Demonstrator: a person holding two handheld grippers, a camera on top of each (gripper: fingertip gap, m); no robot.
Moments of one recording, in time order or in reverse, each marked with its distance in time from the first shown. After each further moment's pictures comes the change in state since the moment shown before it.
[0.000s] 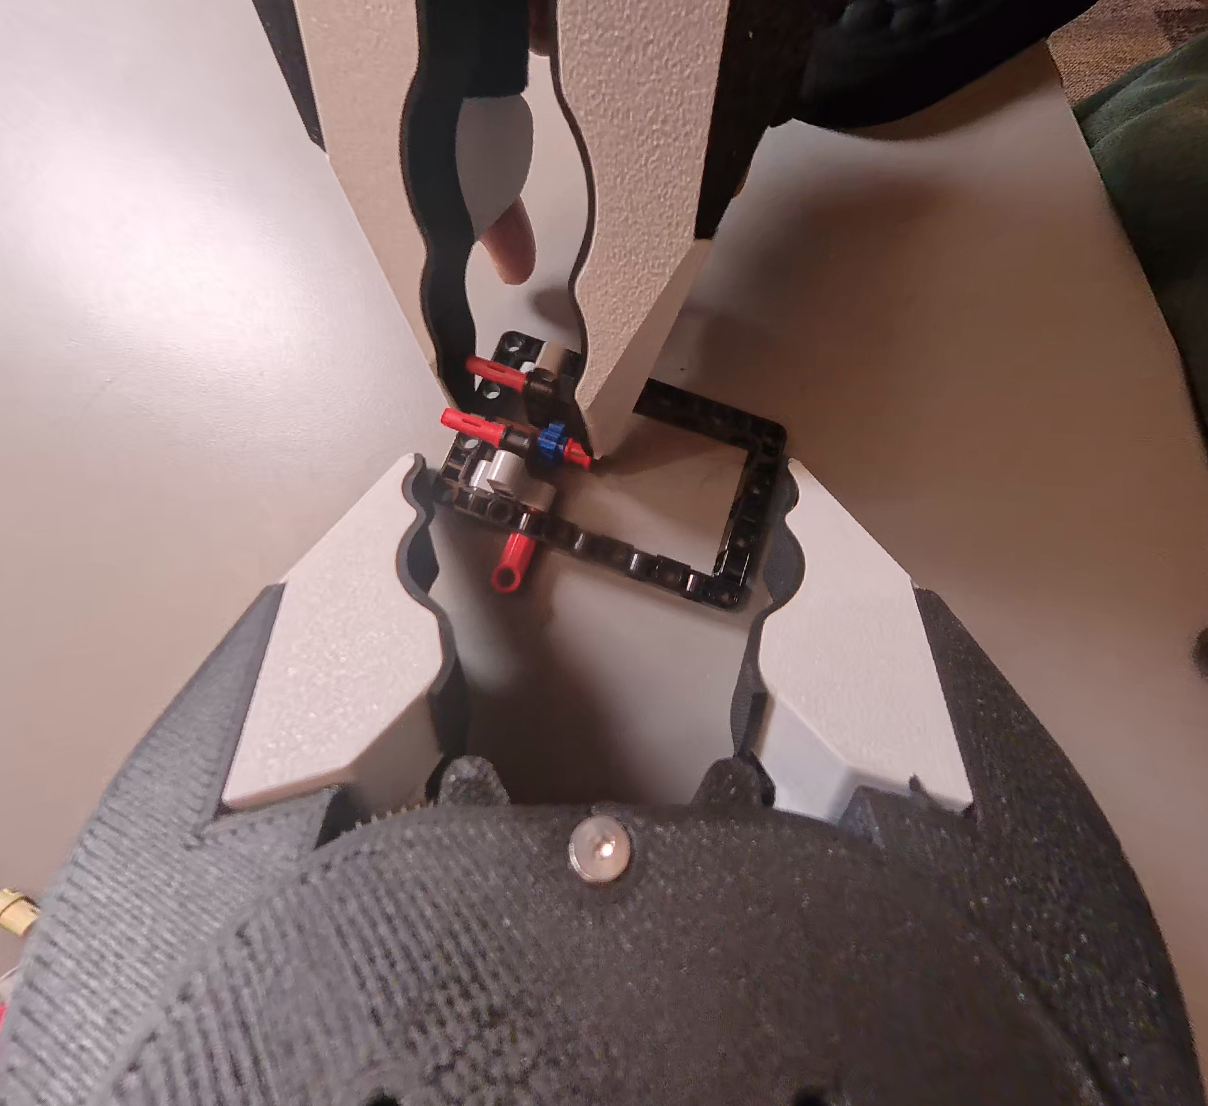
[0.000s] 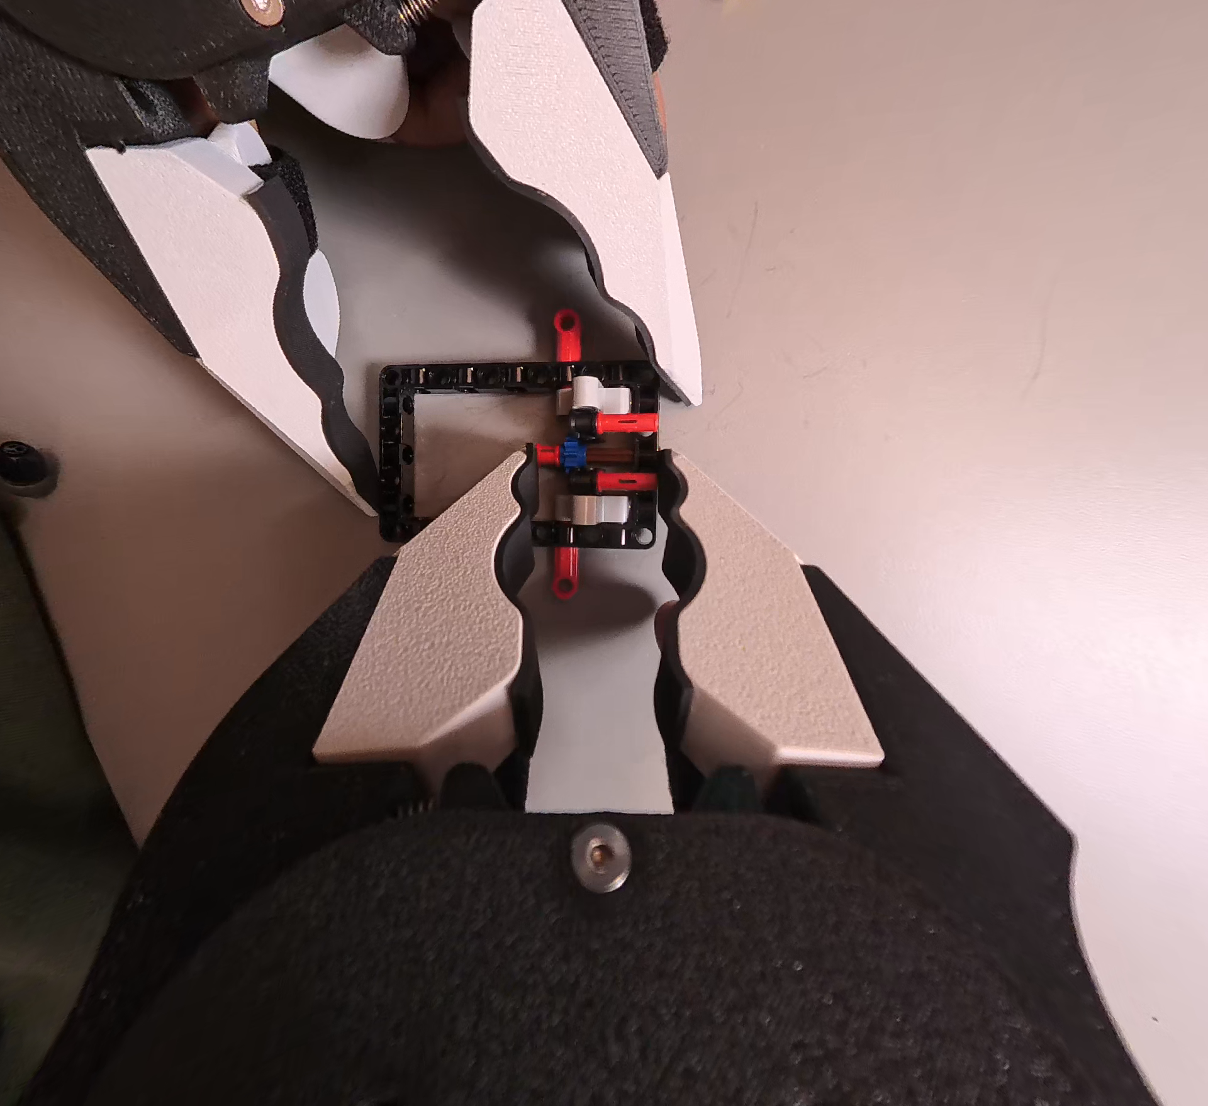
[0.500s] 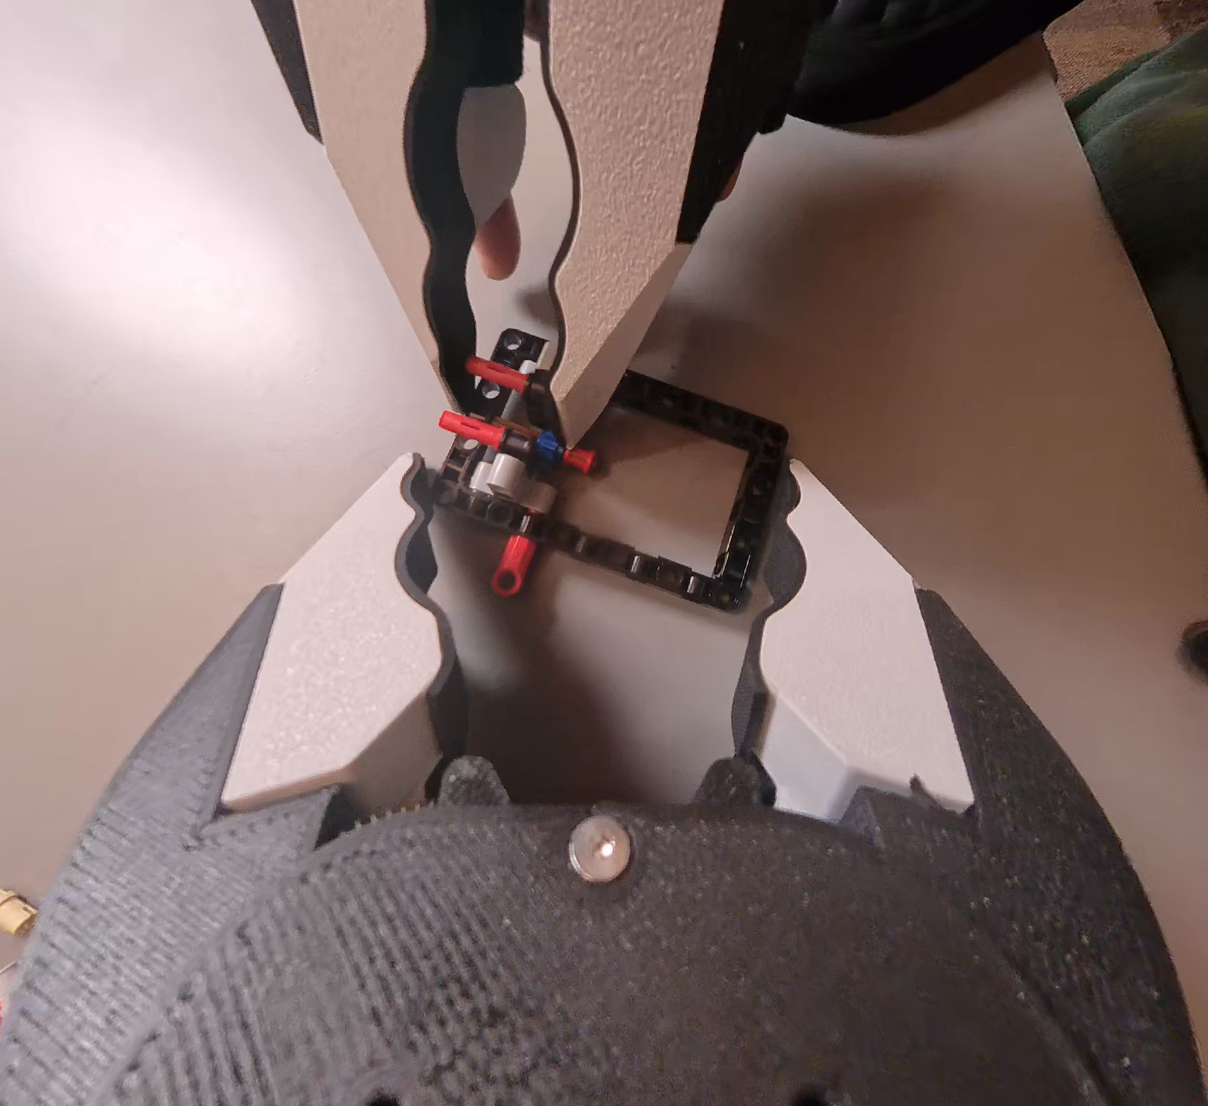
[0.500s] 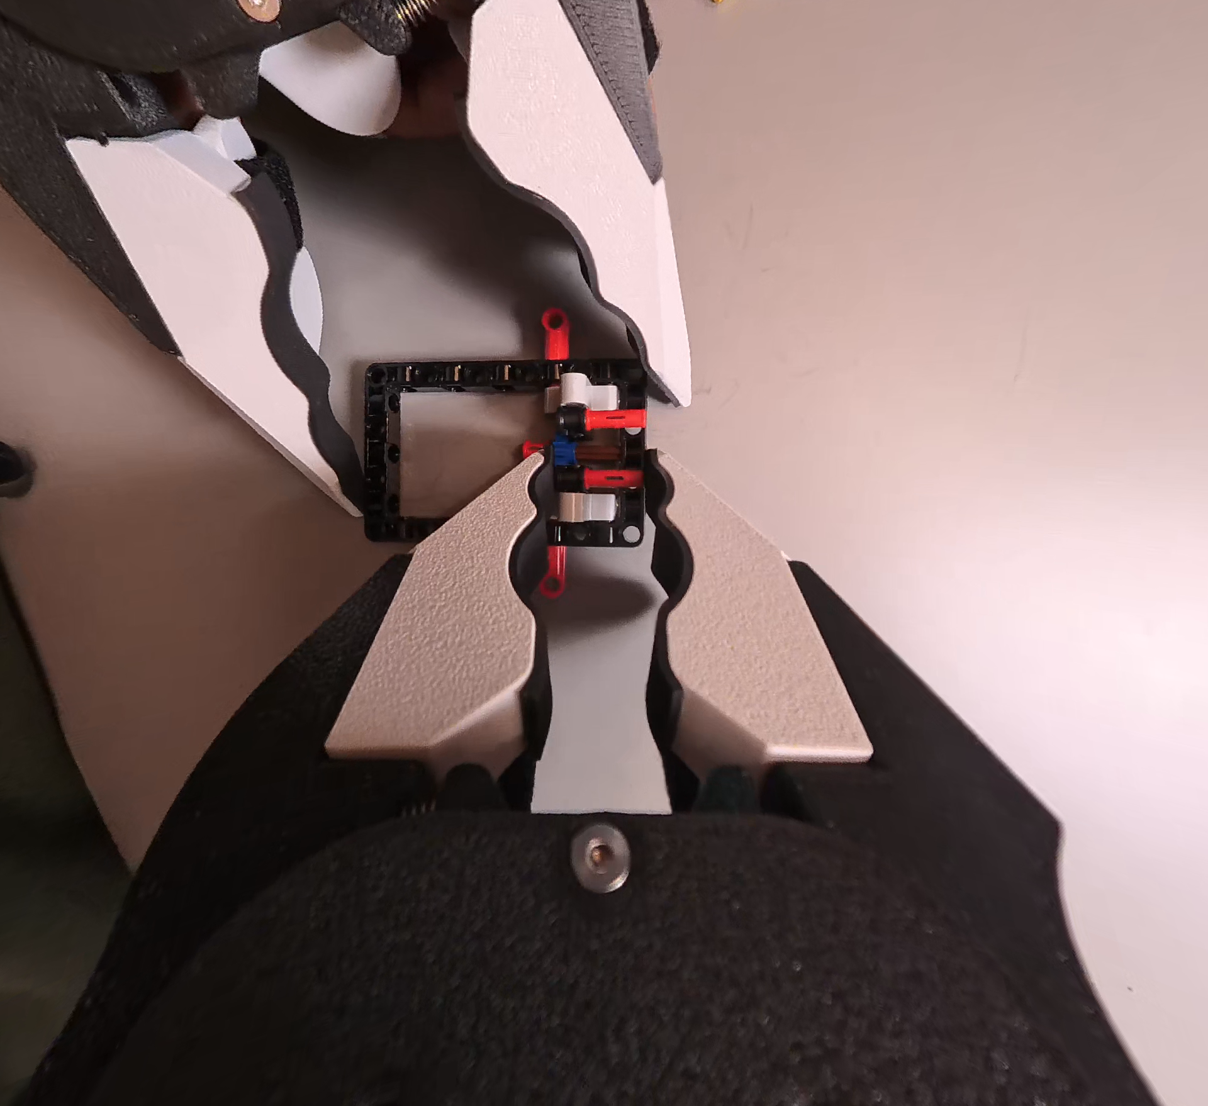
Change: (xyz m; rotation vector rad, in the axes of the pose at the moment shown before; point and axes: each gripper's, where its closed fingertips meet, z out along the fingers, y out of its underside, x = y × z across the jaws) left arm 0.003 0.000 0.000 -0.010 0.005 0.001; right arm 0.000 0.000 -0.001 0.000 0.037 -0.018
